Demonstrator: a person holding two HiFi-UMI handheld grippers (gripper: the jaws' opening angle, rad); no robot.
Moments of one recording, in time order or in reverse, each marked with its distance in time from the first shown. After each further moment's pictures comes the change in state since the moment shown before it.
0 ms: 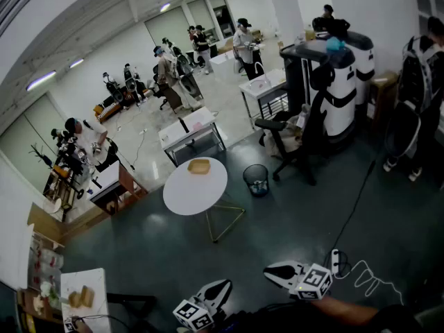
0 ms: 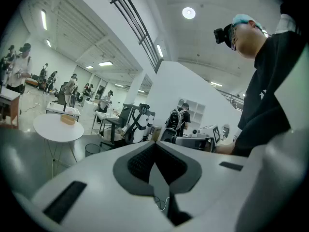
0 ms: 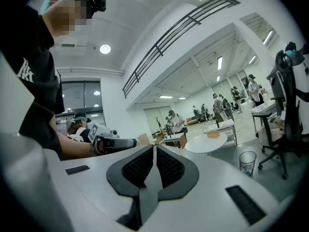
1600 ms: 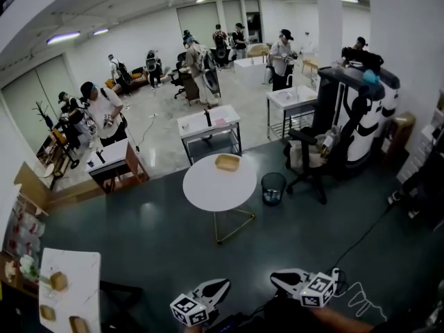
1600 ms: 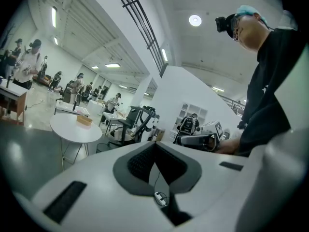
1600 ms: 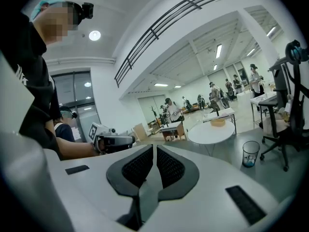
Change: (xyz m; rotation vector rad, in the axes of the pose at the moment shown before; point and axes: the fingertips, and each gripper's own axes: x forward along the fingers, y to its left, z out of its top) left arm -0.120 0.142 0.005 -0.023 -0.018 -0.002; right arm 0.155 0.035 -0.023 0.055 0.125 -0.067
